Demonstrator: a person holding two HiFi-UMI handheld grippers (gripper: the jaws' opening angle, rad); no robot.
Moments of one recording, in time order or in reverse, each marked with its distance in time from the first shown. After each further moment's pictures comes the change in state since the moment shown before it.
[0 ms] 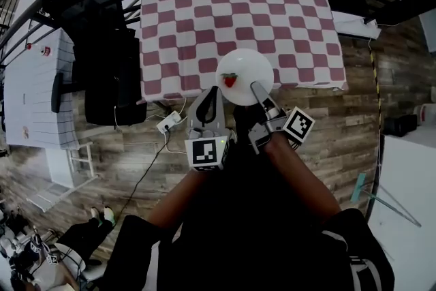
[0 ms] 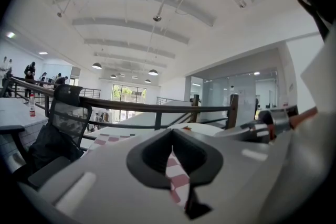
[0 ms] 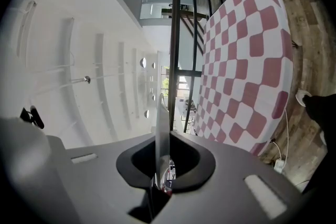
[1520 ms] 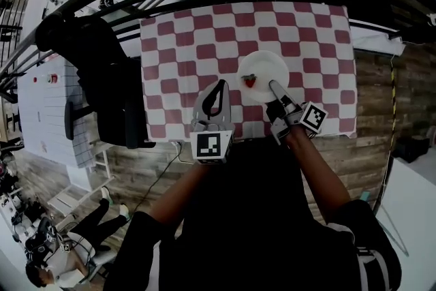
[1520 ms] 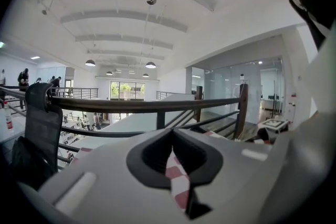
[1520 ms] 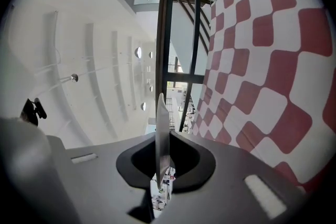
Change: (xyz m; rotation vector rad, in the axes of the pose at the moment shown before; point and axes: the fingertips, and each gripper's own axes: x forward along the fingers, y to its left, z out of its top) left arm 0.265 0.041 0.033 0.085 0.075 0.006; right arm 0.175 -0.083 0.201 -0.036 0.145 -0.017
